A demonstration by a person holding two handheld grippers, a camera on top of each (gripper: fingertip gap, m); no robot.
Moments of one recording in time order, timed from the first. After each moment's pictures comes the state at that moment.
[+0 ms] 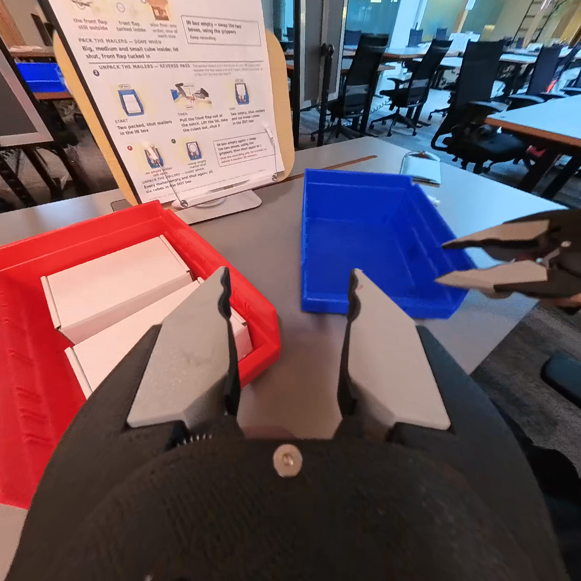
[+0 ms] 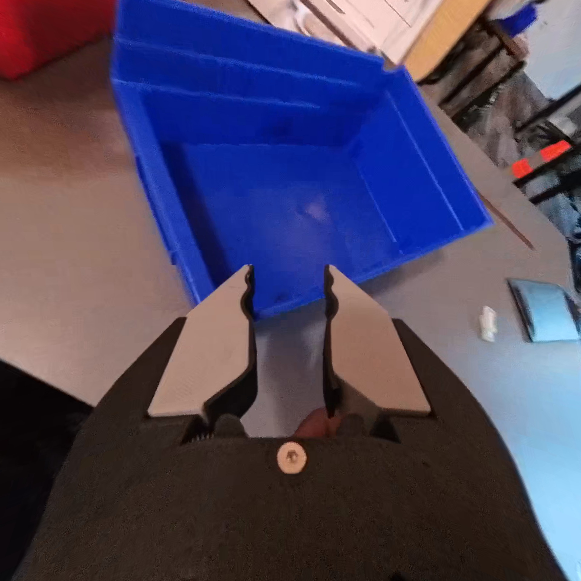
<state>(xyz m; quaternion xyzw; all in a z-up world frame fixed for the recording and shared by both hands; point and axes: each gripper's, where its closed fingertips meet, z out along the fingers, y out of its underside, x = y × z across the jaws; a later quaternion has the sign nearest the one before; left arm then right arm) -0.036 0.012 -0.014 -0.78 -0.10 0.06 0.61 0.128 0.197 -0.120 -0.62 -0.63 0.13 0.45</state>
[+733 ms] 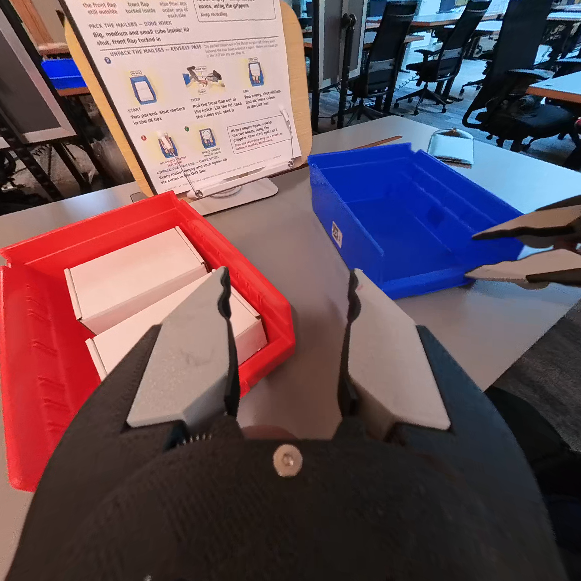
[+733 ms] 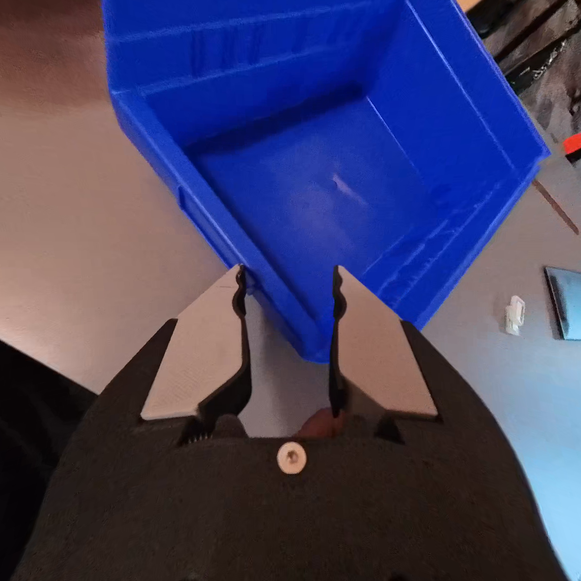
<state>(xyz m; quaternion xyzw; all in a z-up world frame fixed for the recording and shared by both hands) -0.045 0.015 -0.026 -0.79 -0.11 0.09 0.59 0.142 0.217 -0.147 -0.63 -0.65 0.12 0.40</state>
